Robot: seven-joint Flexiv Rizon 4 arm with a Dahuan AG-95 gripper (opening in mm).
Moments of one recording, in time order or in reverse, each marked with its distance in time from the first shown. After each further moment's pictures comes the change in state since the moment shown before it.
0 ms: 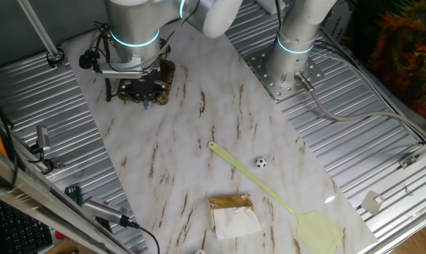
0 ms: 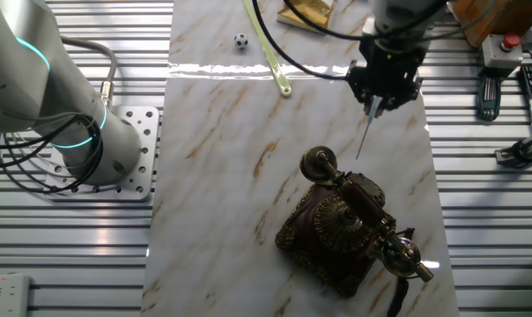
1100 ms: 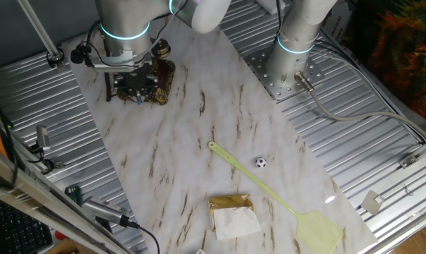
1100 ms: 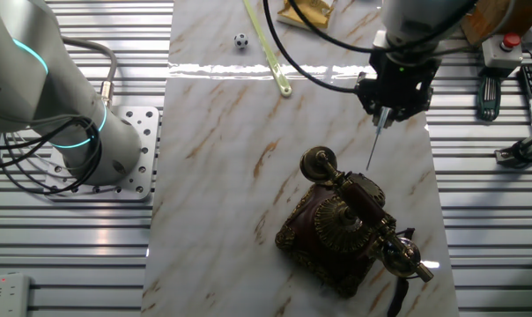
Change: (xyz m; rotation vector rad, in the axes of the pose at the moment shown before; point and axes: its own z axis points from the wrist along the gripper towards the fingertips) arm 0.017 -0.019 -0.005 0.003 -0.004 -0.054
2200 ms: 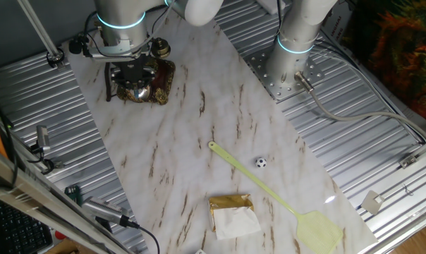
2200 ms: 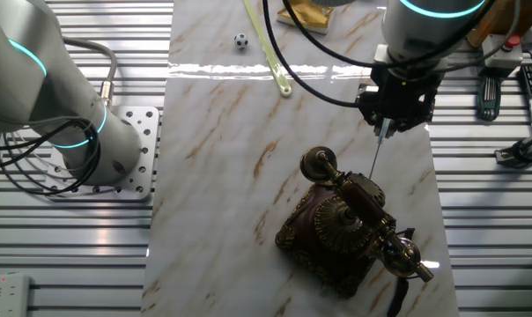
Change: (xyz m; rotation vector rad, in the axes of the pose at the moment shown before) arm 0.020 -0.003 -0.002 -0.006 -0.015 -0.036
